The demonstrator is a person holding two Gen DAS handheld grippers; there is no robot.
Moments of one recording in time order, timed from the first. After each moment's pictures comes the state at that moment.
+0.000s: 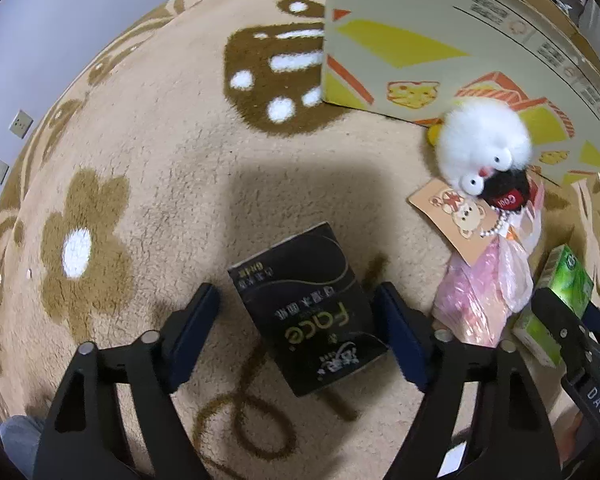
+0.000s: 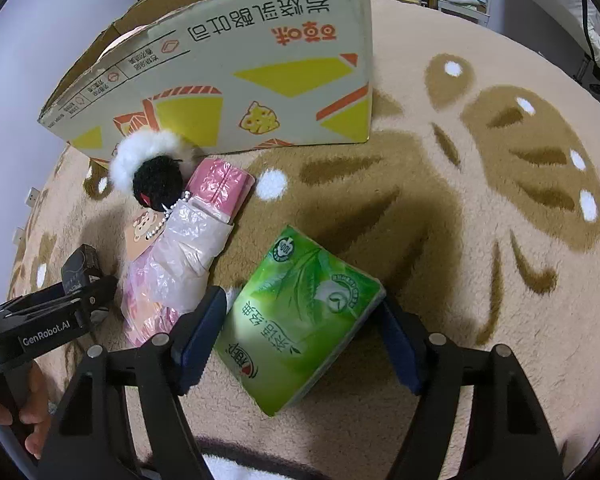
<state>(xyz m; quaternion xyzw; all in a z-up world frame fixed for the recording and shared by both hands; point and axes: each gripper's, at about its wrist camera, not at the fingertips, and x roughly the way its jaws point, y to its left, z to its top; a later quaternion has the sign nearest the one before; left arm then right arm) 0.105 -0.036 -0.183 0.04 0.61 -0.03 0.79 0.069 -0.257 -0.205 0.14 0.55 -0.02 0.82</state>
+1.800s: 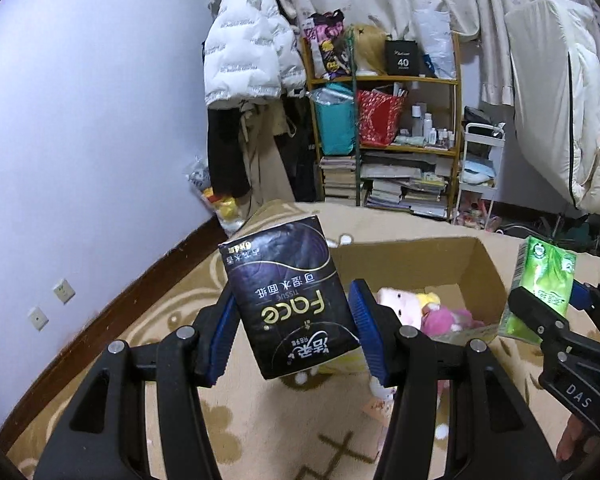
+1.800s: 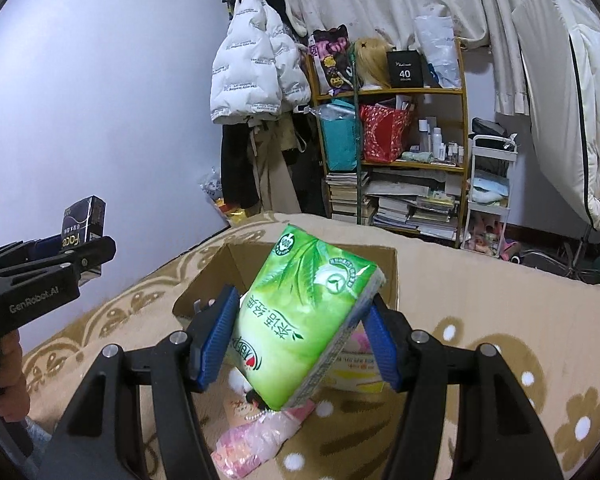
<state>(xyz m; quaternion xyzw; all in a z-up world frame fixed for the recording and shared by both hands) 0.076 -0.050 0.046 0.09 0.27 -0.05 0.96 0.048 -0.261 -0.038 0.07 0.23 0.04 0.97</state>
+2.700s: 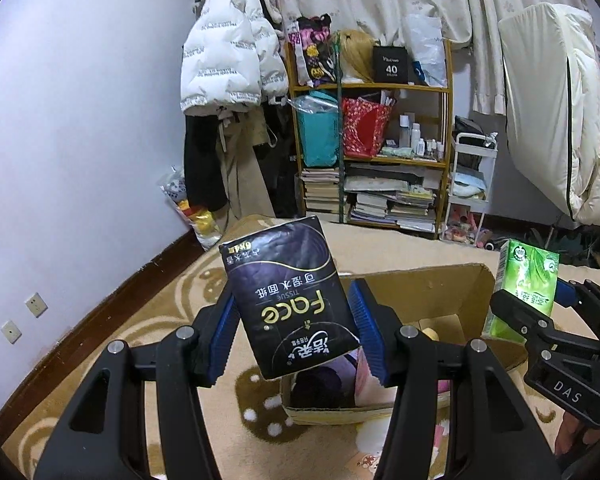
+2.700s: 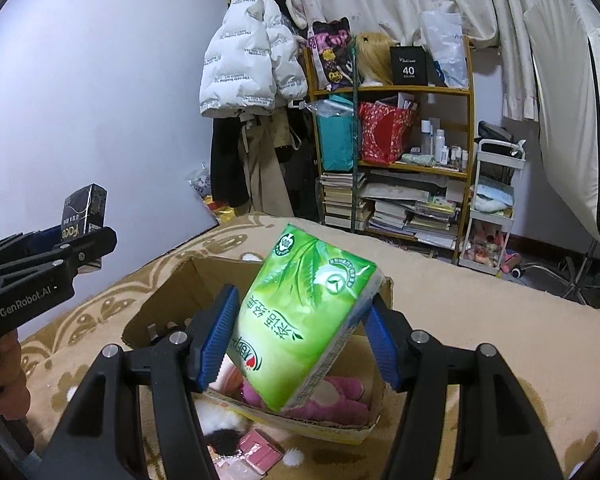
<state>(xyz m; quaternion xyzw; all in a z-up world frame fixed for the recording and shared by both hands) 0.143 -0.073 0.019 0.08 0.26 -0.08 0.96 0.113 -0.281 -0.060 0.05 0.24 0.03 0.97</state>
